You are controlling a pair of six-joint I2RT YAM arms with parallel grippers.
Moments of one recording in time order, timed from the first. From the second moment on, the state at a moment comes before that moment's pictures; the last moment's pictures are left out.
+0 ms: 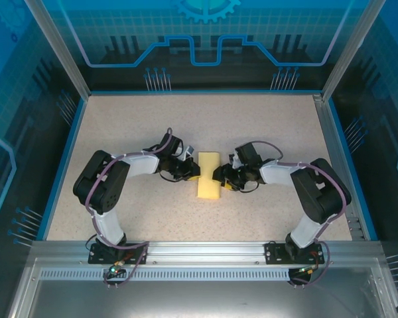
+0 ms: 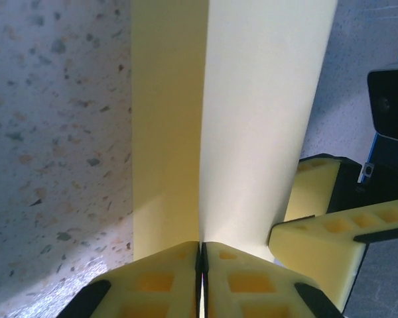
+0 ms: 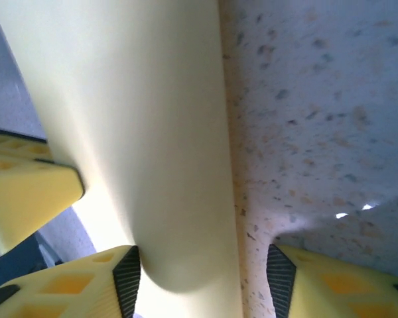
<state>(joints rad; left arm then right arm) -0.42 1.82 0.95 -0.17 0.69 -0.70 0.48 1.68 0.77 -0.12 -0.54 0.85</state>
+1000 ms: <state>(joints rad) -0.42 1.91 1.05 -0.26 0.69 -0.60 0.49 1.60 0.76 -0.03 -0.47 0.79</state>
